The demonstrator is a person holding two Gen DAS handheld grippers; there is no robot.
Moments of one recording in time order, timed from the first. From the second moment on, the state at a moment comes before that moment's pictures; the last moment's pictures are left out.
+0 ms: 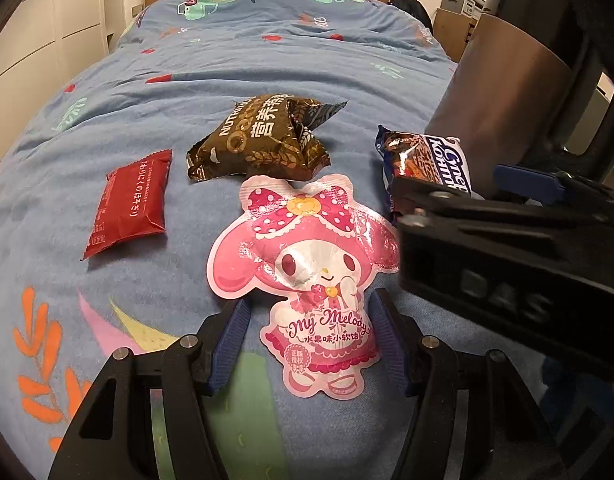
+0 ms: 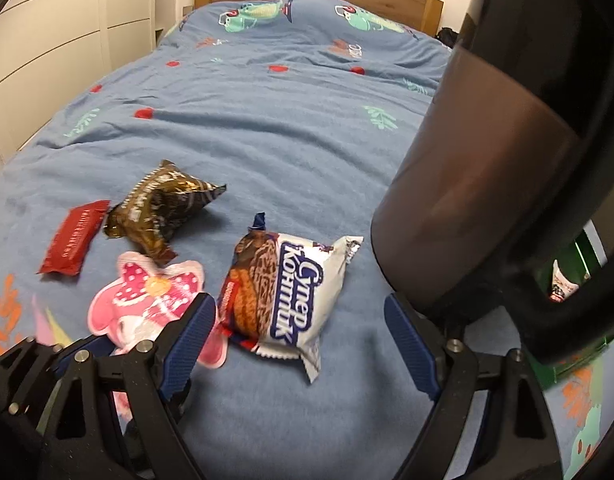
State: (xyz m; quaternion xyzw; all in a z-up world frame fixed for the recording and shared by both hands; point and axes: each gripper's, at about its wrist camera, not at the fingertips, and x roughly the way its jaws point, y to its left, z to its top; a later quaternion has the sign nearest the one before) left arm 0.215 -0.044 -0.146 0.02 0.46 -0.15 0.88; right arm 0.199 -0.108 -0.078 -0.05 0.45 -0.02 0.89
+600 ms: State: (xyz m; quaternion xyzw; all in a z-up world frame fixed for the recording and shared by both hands) left arm 0.219 -0.043 -0.148 0.01 0.45 -0.14 0.88; right arm 0.224 -0.116 -0.101 0.00 0.46 -0.01 0.89
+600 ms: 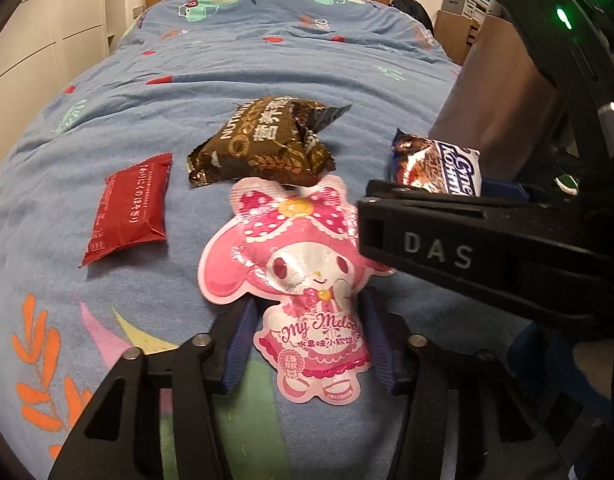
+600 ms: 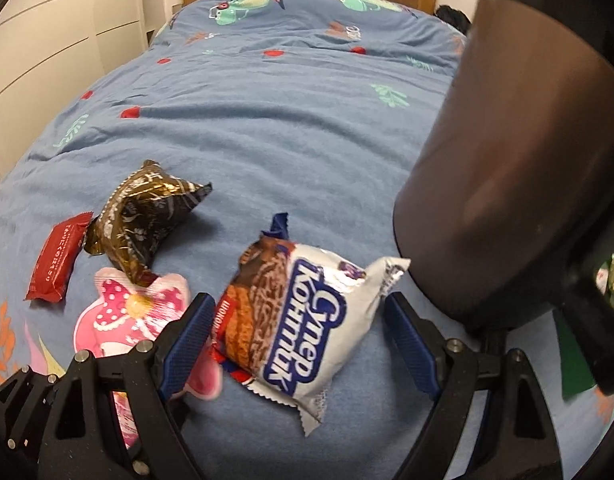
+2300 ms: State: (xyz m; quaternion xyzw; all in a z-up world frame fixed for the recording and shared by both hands) left arm 0.194 -0.028 -0.126 -0.01 0.42 -0.13 0.90; right arm 0.169 -0.117 -0.061 -0.03 0.45 0.01 0.89
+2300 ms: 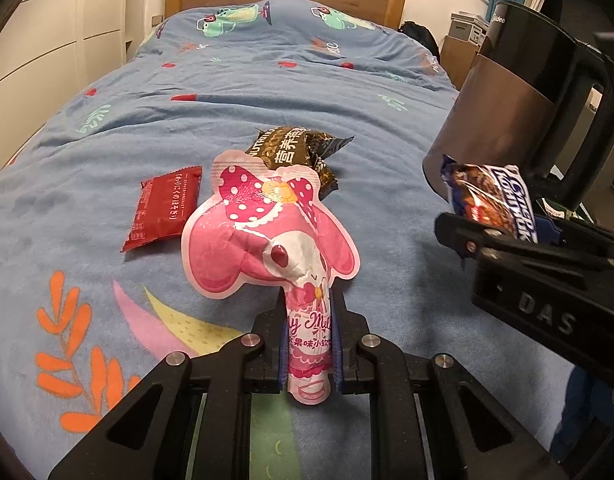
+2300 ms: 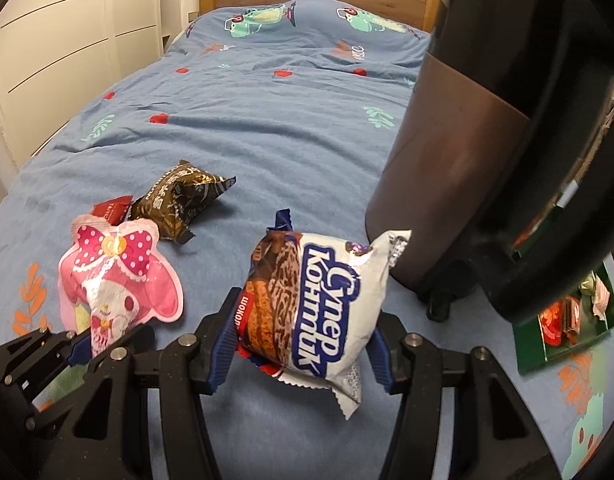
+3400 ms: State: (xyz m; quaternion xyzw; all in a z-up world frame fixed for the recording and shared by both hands) left arm 0.113 -0.069 -0.095 0.06 0.41 -0.14 0.90; right arm 0.075 -0.190 -0.036 0.00 0.47 0.02 0.88
